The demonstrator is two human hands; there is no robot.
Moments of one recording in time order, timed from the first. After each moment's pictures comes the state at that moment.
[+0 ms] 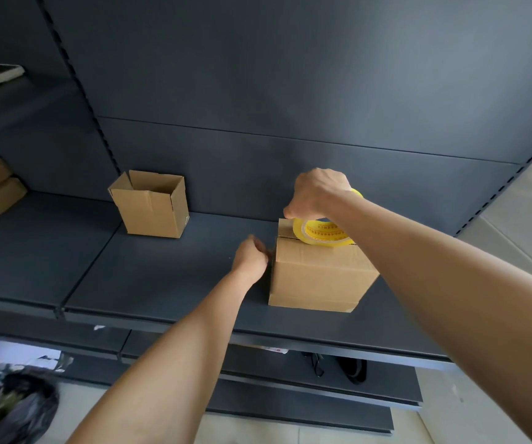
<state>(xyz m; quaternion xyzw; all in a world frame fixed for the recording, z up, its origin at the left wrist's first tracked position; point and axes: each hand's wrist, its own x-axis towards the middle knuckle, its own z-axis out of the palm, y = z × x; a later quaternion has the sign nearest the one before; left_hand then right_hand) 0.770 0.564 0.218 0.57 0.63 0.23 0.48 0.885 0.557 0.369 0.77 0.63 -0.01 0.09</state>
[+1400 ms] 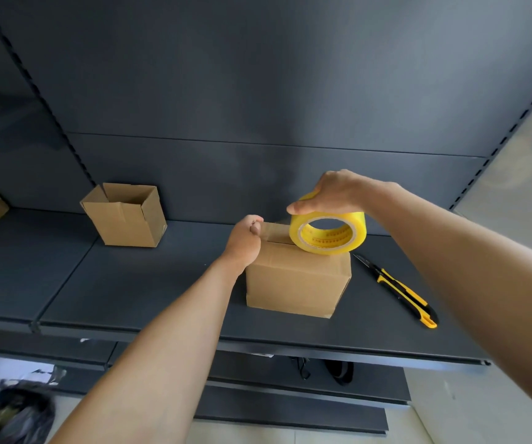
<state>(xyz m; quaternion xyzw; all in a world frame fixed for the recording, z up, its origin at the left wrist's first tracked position) 0.822 0.563 0.255 0.67 0.55 0.27 0.42 0.988 0.520 0.385 0.77 0.61 -0.15 0.03</state>
